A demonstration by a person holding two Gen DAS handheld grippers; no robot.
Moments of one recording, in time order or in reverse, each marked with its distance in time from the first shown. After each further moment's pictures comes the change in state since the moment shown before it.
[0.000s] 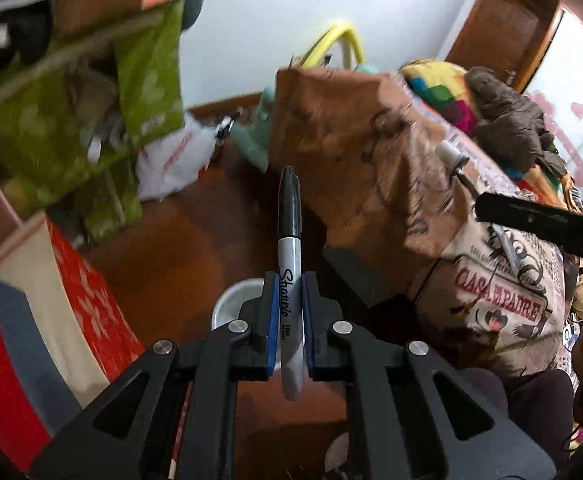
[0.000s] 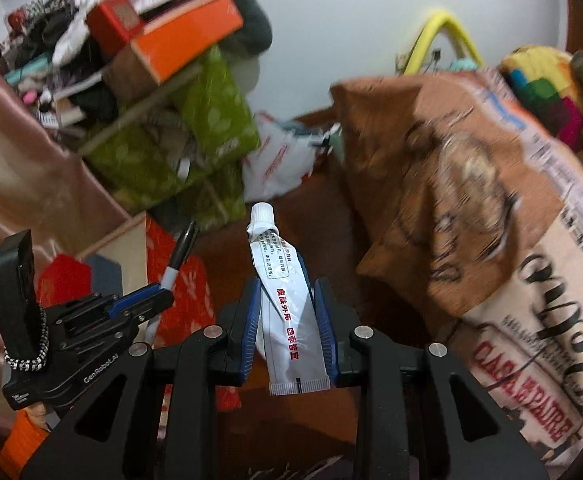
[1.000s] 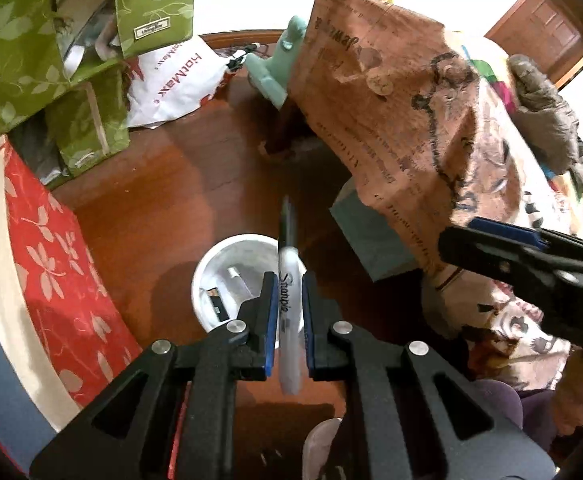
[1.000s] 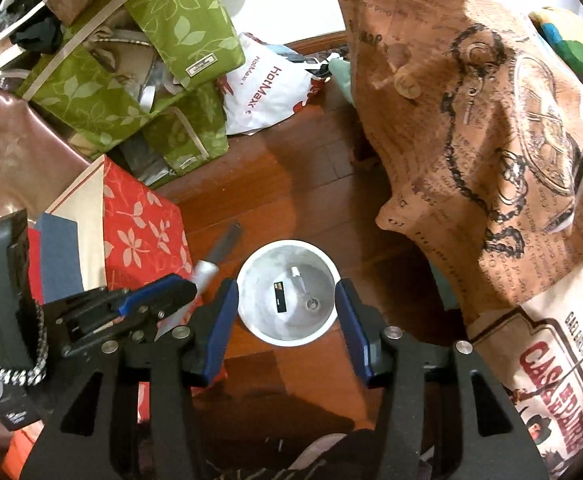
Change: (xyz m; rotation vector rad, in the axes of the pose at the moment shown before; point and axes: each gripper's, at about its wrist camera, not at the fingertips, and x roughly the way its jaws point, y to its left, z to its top) left arm 0.105 0.027 -0.009 -0.128 0.183 -0.002; right arm 0.099 -0.004 0.003 0.006 0.196 -0.054
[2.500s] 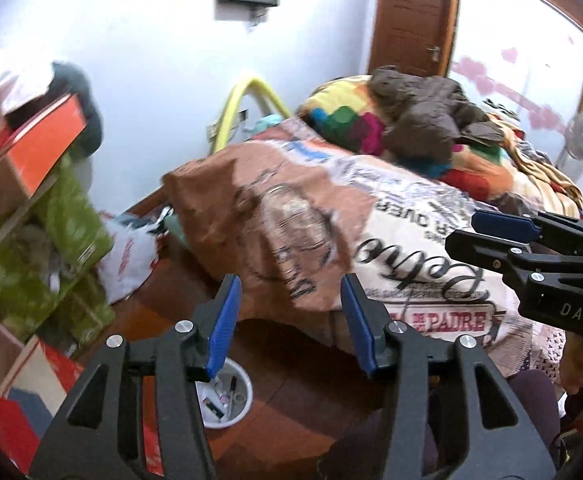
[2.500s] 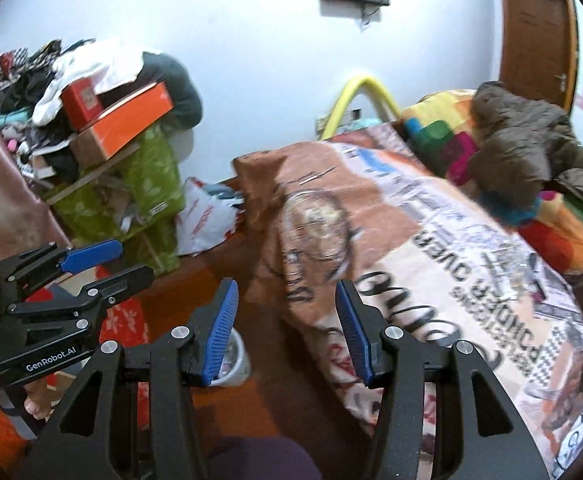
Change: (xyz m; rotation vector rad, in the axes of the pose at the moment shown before) left arm -0.175 -0.249 -0.009 0.479 -0.356 -0.031; right arm -0.248 -0.111 -0.093 0.069 -0.493 -0.188
